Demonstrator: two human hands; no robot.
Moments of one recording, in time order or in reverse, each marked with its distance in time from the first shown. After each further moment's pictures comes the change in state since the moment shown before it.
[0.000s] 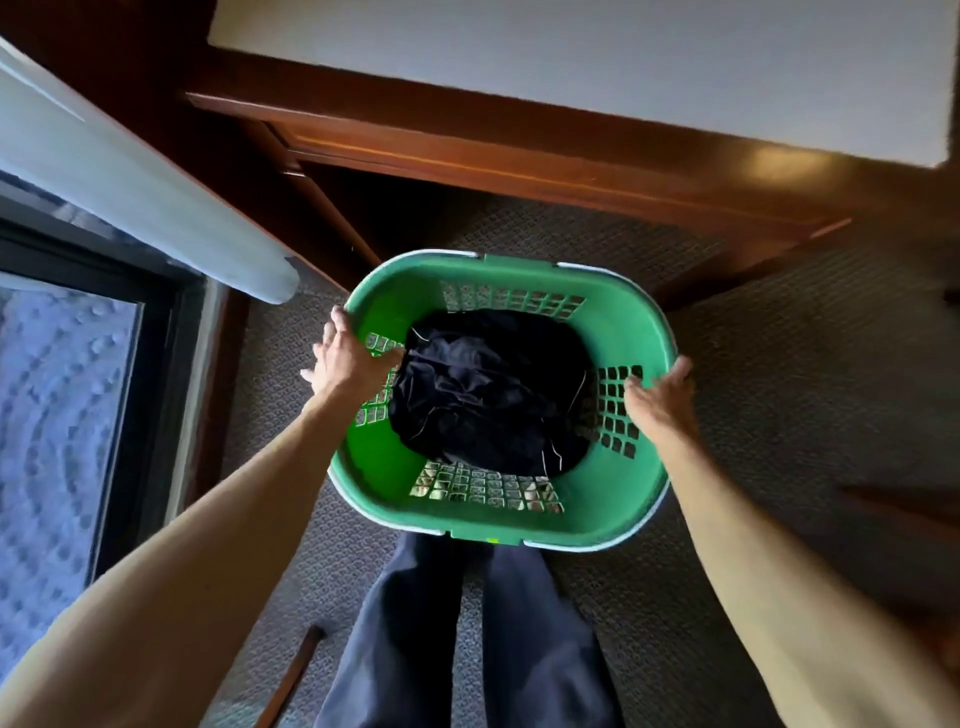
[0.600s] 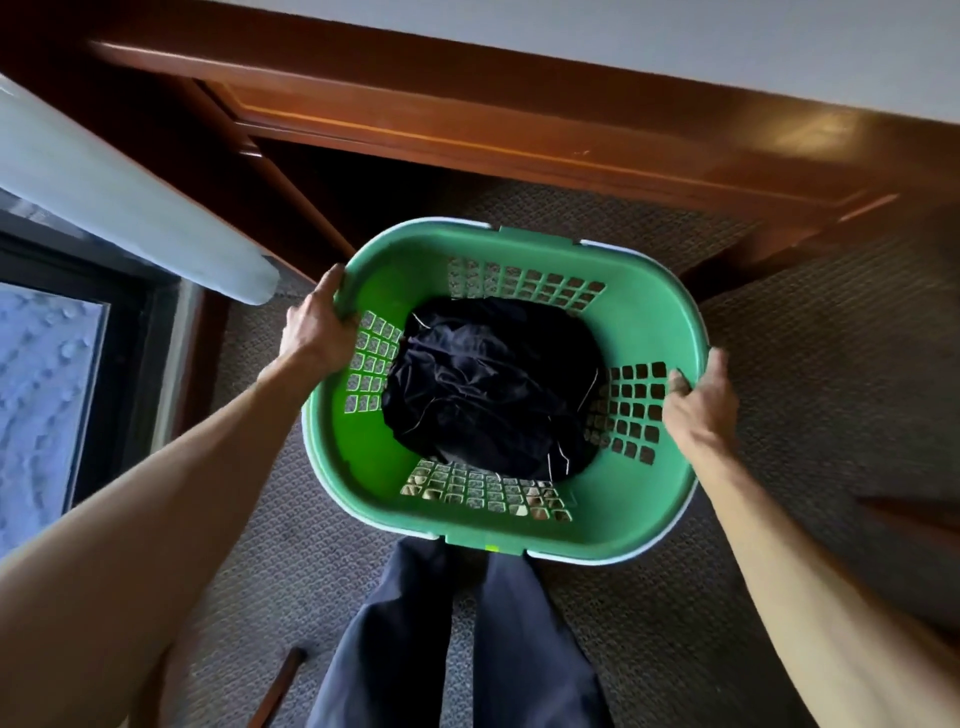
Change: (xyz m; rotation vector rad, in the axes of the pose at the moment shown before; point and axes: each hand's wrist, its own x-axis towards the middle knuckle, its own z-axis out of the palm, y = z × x) left_hand 0.030 0.021 -0.010 -0.028 0.076 0.151; right_hand 0.036 0.029 -0.011 0.063 0.123 -0.166
